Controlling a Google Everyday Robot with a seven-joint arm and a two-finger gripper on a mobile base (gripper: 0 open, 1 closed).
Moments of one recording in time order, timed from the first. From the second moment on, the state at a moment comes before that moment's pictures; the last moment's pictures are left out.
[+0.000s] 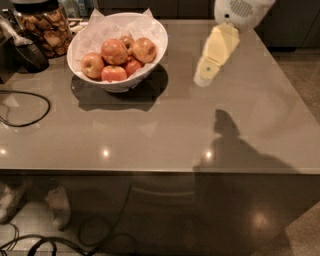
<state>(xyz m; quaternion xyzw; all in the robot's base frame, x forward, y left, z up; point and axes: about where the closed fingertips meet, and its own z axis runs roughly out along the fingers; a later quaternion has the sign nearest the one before) 0.550 -0.120 1.002 -0.54 0.82 0.01 0.18</state>
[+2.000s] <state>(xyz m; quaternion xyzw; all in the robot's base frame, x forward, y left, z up) 0.656 -0.003 1.058 -0.54 0.79 0.03 0.28</state>
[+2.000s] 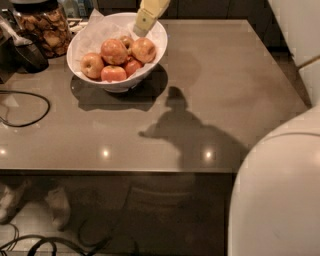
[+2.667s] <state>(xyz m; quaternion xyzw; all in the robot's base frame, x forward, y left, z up) 0.682 0.051 1.055 -0.55 0.78 0.06 0.28</state>
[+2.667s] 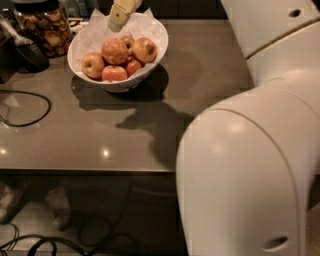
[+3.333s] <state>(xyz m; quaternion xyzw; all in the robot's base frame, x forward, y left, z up) 0.706 0.075 1.036 -0.54 0.80 0.05 0.26</state>
